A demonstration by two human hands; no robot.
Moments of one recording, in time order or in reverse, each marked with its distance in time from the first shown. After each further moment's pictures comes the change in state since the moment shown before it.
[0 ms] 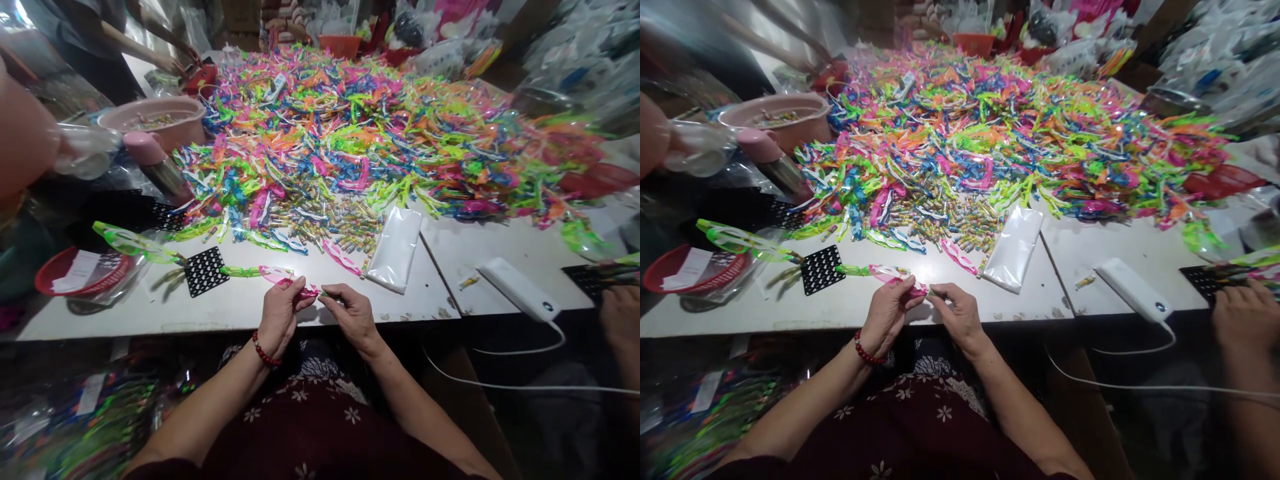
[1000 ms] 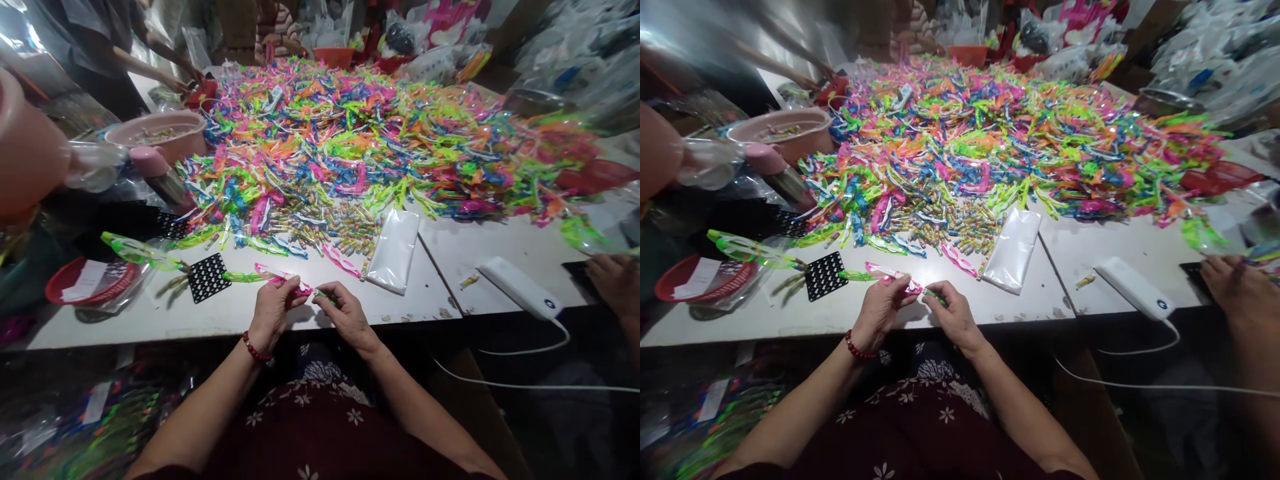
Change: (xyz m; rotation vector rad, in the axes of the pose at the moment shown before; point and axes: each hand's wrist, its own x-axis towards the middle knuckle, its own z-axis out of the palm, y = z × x) left_hand 0.007 0.021 -0.005 0.115 0.026 0.005; right_hand 0.005 -0.002 0.007 0.132 -0.131 0.209
